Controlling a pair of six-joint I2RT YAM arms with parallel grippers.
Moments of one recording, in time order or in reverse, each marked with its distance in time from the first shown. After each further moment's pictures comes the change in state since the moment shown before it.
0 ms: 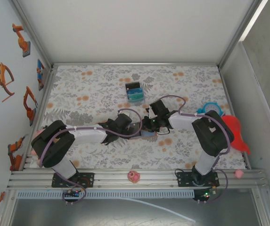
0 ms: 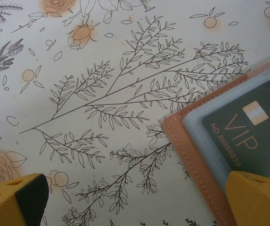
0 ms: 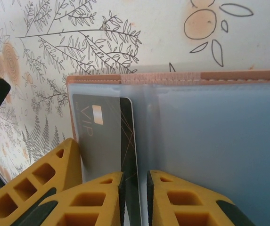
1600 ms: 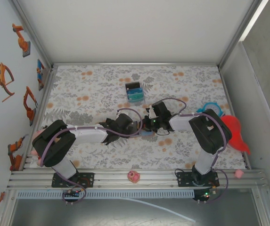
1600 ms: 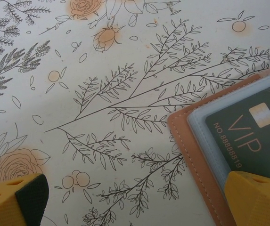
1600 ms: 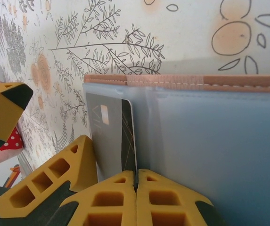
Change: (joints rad) left arm -0.002 0.011 0.013 -0.026 -0.060 -0.018; right arm -0.019 0.034 -0.075 0.235 -0.101 0.090
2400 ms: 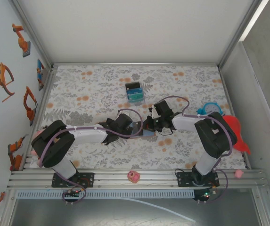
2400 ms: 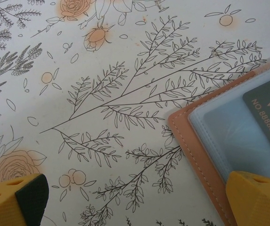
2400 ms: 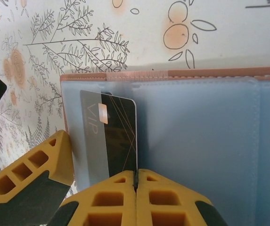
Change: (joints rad) left arm 0.000 -0.013 0.000 -0.010 0.005 0.047; right arm -0.021 -0.073 0.019 -0.186 0.085 -0.119
